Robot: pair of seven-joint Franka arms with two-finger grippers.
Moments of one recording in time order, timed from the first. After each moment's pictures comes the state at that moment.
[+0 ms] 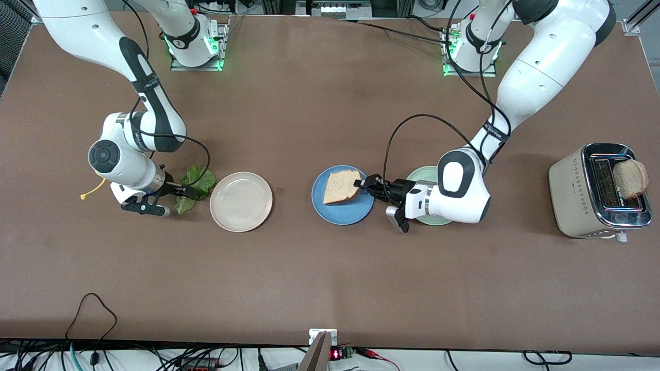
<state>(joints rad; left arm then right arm) 0.07 0.87 -0.53 -1.60 -0.89 2.12 0.68 0.13 0.47 -0.05 -2.05 0.04 2.48 0.21</state>
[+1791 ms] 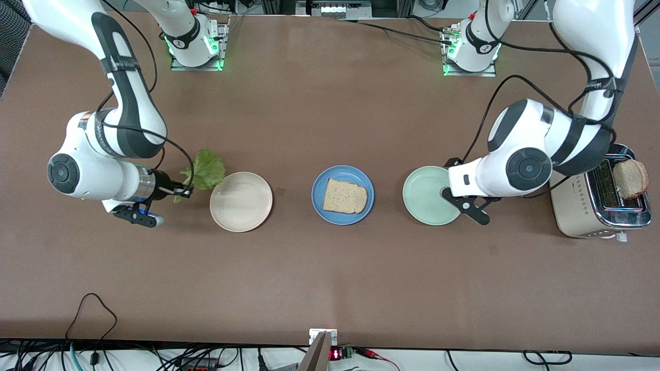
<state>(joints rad) 0.17 0.47 -0.52 -1.57 0.27 1.70 0.21 0.21 0.44 -0.03 -1.68 0.29 1.94 0.41</state>
